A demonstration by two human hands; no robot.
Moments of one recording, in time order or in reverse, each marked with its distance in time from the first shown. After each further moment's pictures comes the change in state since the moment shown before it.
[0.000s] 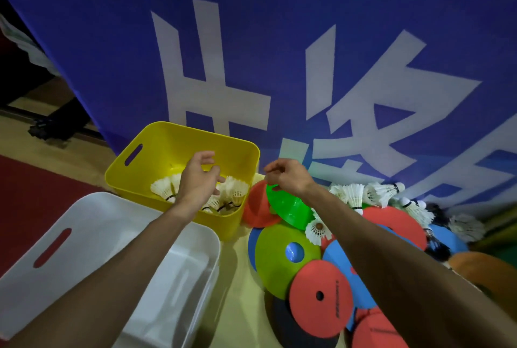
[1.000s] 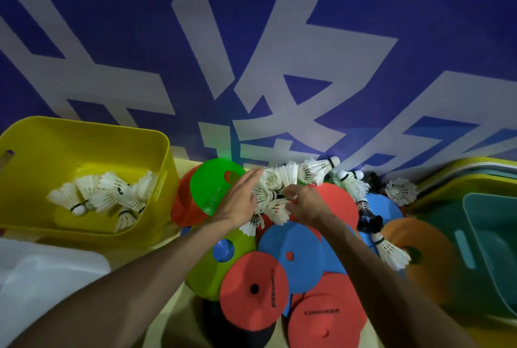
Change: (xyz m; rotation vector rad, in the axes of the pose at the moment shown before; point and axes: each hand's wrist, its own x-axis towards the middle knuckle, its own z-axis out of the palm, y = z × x) left_hand -0.033 -0.022 0.237 0.529 -0.627 0.292; right_hand -0.030 0.182 -0.125 -0.491 0.036 0.118
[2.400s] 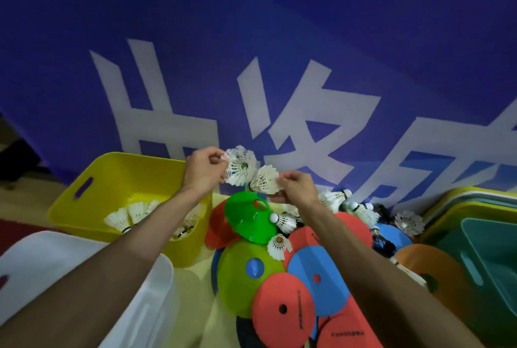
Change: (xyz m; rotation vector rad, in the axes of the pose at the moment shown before) left_hand -0.059 0.016 -0.184 -0.375 0.559 -0.067; right_hand -0.031 -0.149 -0.038 0.972 0.247 0.066
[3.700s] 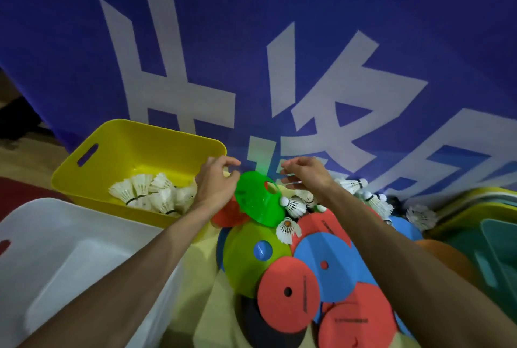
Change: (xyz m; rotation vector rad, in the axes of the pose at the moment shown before) left_hand -0.032 -0.057 0.013 0.199 0.005 -0.049; right_hand 0.021 0.007 0.005 -0.189 -0.166 0.066
